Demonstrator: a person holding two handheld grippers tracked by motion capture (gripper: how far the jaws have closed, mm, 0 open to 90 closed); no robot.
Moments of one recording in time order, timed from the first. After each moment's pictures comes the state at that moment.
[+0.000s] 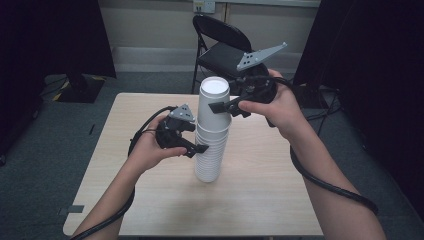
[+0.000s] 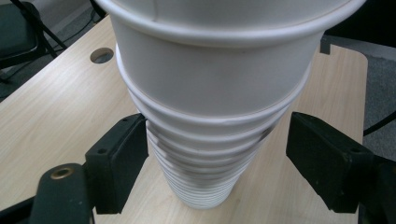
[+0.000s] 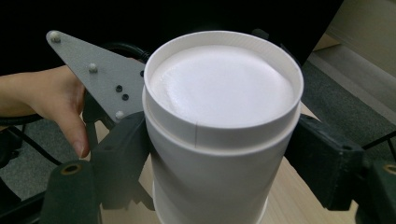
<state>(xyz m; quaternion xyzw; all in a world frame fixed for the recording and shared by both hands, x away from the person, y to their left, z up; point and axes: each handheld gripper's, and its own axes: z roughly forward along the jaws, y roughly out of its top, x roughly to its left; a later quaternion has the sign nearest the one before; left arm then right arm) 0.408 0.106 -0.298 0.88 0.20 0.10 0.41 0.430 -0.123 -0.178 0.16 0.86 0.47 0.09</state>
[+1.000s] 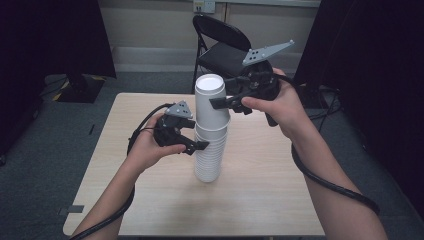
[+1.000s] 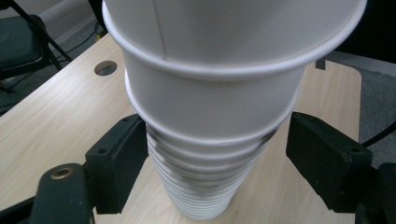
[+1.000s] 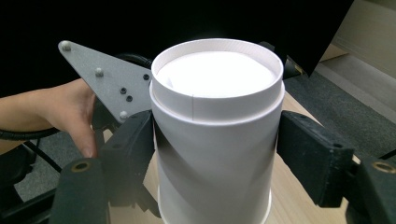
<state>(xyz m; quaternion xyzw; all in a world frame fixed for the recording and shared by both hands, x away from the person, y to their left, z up) 0.408 0.110 -0.288 0.87 0.21 0.10 0.43 0.431 -0.127 -0.173 0.16 0.84 0.50 0.08</state>
